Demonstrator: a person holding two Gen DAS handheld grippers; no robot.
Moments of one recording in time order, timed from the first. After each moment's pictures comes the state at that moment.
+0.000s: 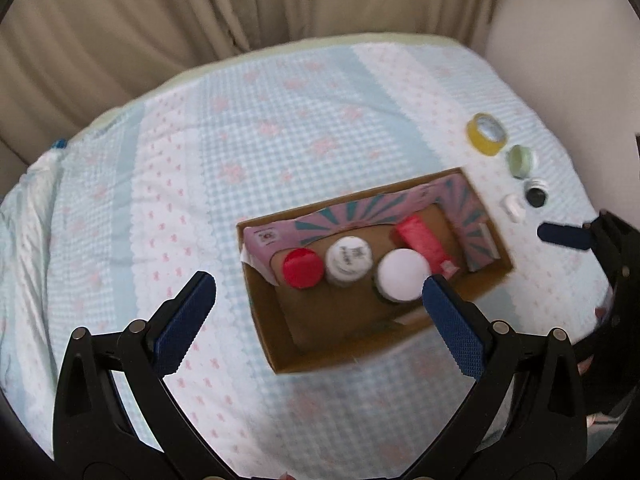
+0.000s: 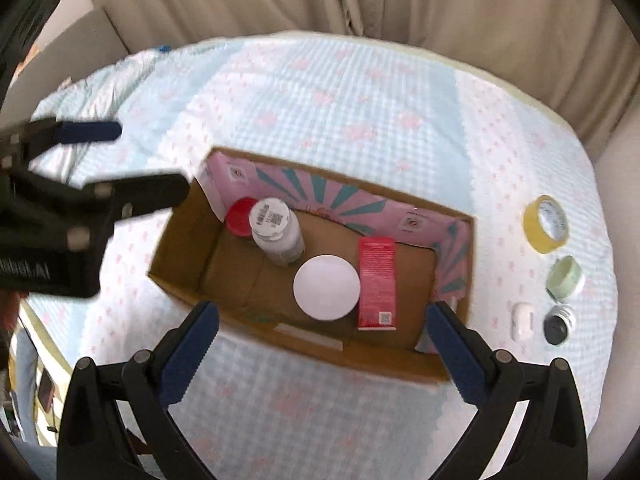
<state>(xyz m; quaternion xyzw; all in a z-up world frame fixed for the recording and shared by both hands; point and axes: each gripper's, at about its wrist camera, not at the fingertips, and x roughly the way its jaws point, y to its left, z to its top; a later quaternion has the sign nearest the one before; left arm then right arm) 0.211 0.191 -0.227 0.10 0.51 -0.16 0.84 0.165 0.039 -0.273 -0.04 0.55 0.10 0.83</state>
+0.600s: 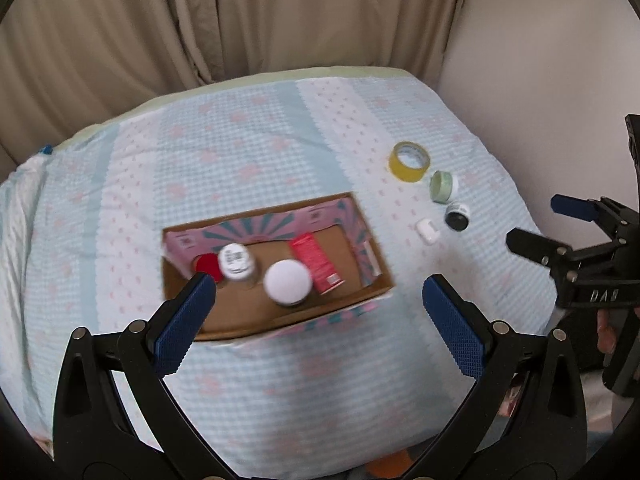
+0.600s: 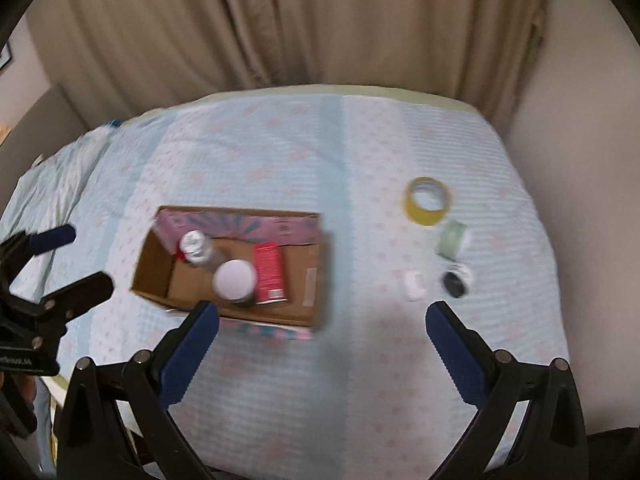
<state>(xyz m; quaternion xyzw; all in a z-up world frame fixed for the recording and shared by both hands) 0.129 0.079 -0.167 0.05 0.48 -0.18 0.86 0.101 -0.112 -0.177 0.01 0.51 -0.01 0.86</state>
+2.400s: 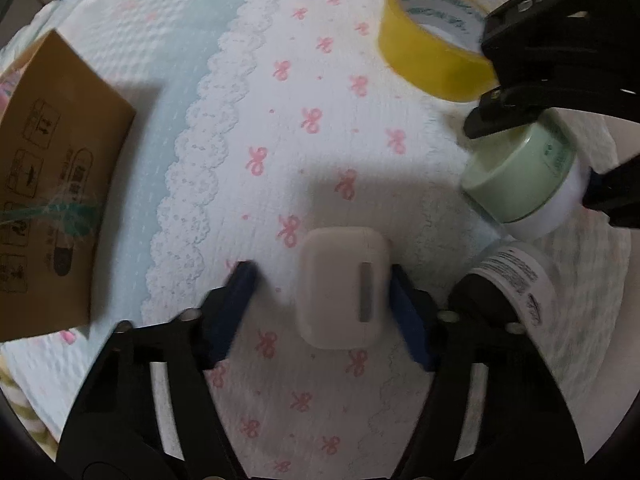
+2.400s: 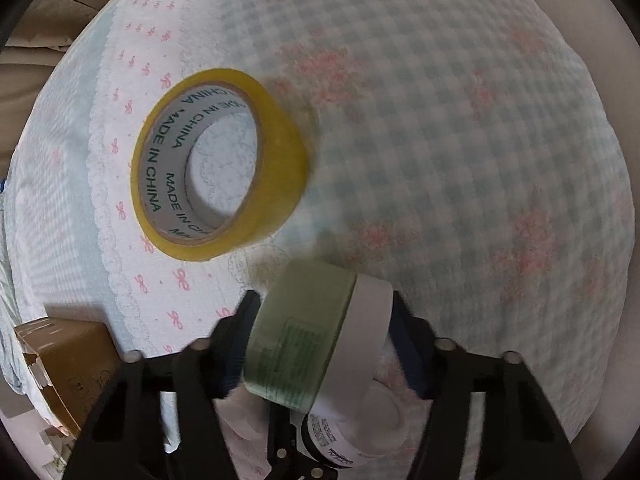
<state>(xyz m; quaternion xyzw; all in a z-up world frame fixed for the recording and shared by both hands) 0.242 -0.223 -0.474 -0.06 0.63 0.04 0.77 0.331 -0.350 -0.450 0.16 0.71 -0.06 0.68</state>
